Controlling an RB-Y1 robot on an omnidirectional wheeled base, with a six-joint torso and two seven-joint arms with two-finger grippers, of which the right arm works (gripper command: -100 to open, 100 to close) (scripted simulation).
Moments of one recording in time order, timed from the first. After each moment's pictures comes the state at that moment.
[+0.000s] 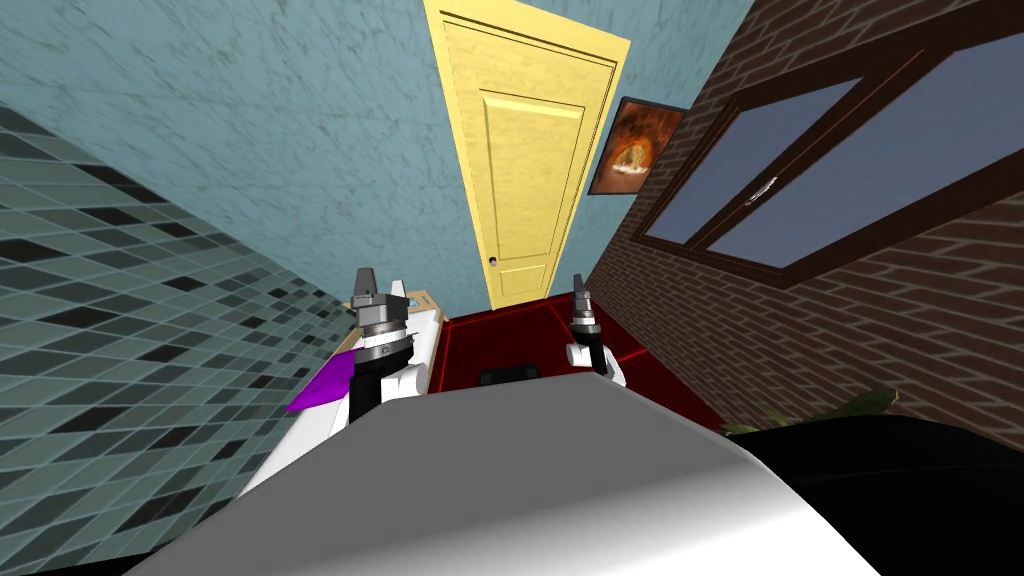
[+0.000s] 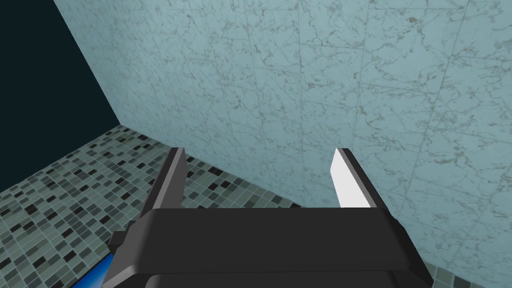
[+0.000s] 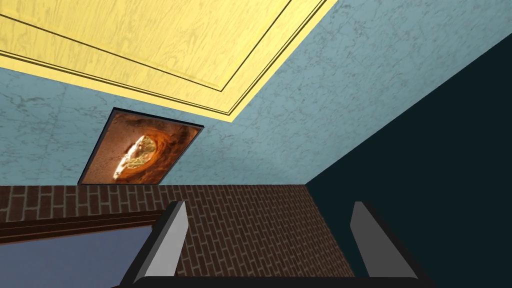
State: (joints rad) arm 0.39 -0.06 -0.07 -1.94 0.05 -0.64 0.36
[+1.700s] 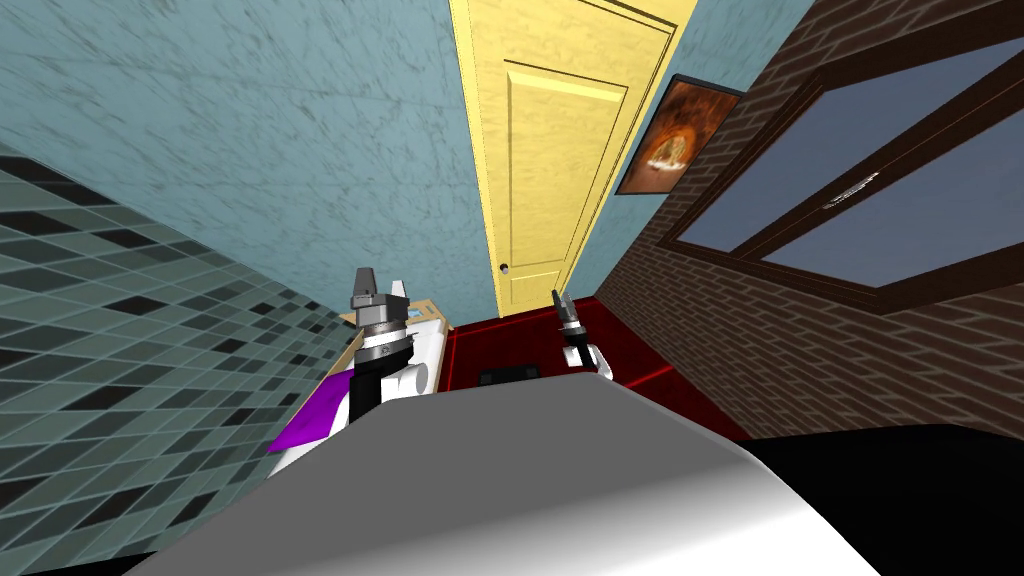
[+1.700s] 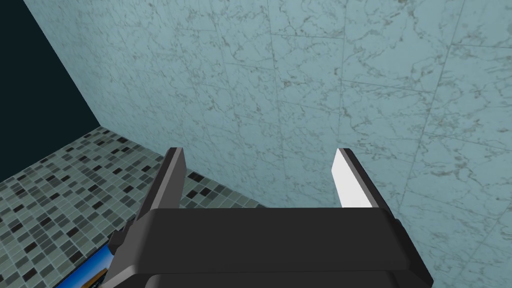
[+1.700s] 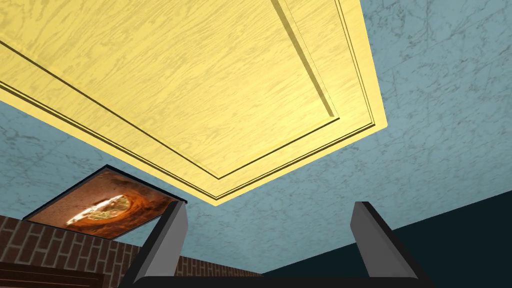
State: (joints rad) arm 0.27 -0.10 -0.09 -1.57 0.23 -0.73 0.59
